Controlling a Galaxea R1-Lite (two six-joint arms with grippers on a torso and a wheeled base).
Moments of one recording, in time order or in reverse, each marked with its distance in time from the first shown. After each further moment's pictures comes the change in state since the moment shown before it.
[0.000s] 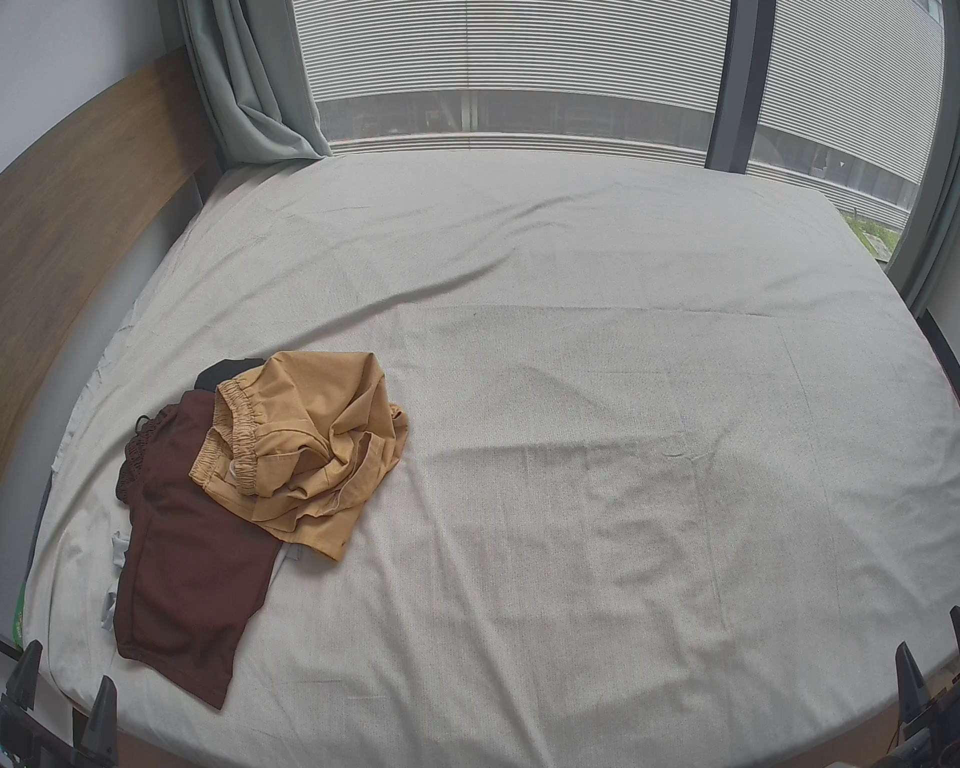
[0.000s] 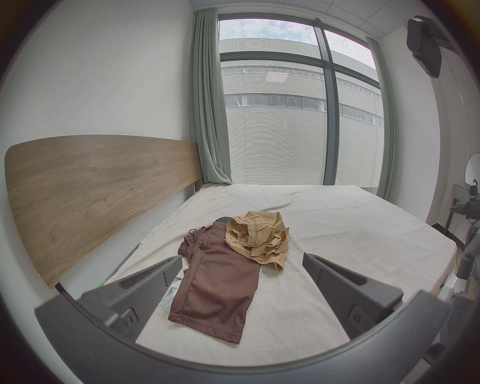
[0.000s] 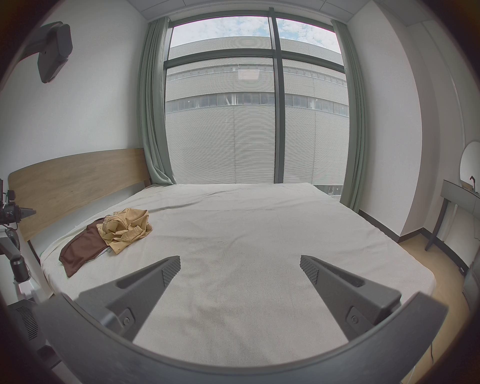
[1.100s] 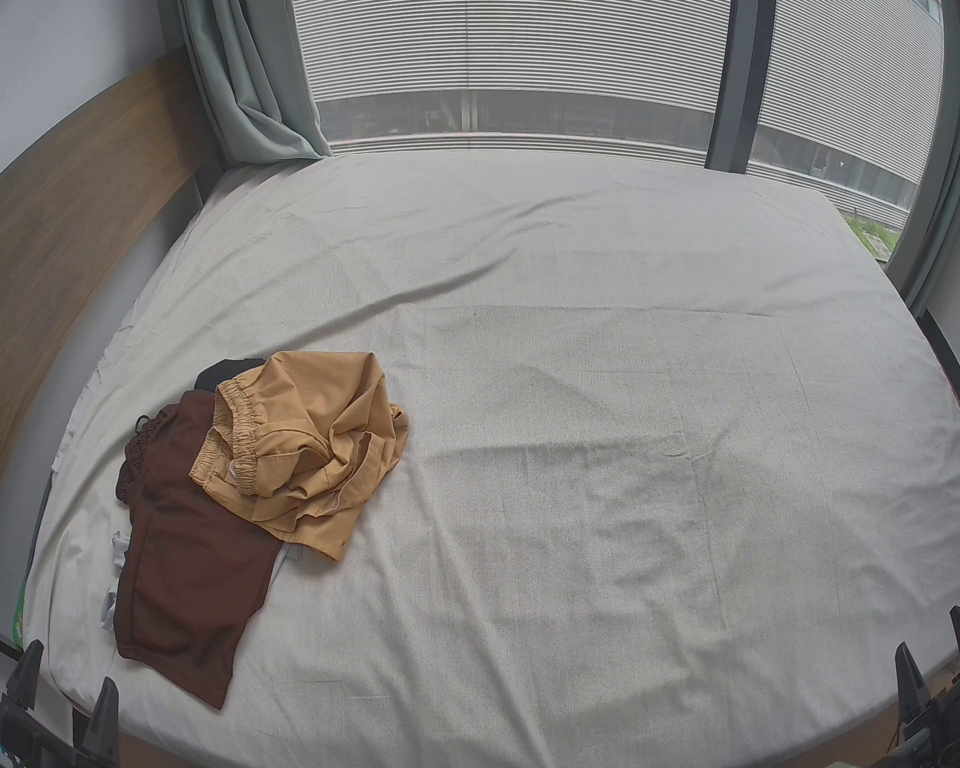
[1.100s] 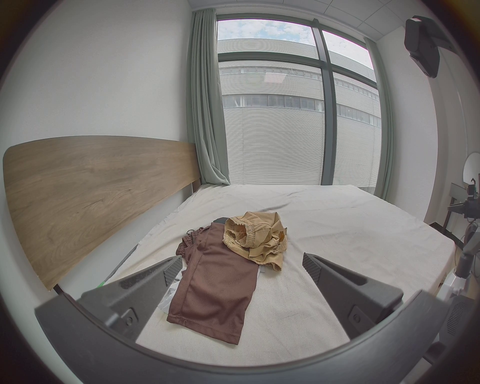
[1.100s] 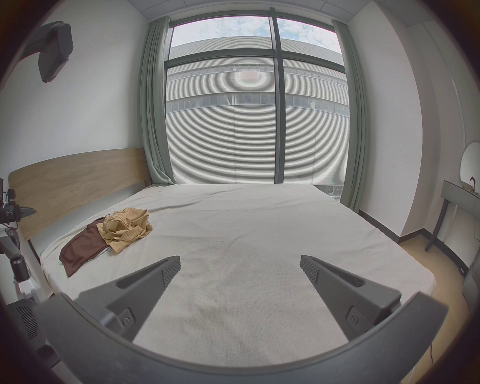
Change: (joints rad) left arm 0.000 0.000 0.000 -0.002 -0.015 0.004; right arm 0.001 0.000 0.000 0.000 0.001 -0.003
